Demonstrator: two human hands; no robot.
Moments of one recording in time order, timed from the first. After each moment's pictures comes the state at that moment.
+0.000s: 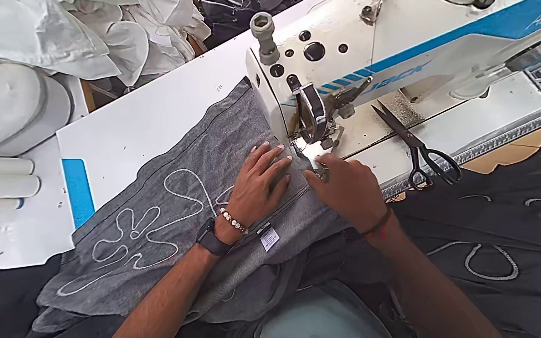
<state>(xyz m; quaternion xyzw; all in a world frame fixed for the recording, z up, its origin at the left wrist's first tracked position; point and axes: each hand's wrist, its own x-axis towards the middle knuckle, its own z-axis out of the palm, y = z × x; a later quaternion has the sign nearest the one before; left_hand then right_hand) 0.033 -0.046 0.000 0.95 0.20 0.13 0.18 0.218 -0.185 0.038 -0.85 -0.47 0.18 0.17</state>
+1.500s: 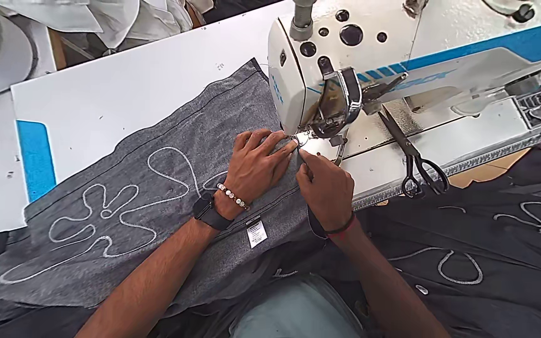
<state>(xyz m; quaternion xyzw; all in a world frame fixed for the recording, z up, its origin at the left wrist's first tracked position) 0.055 -0.036 0.001 0.97 0.20 0.16 0.03 0.185 -0.171 0.004 -0.84 -0.49 0.01 0.25</state>
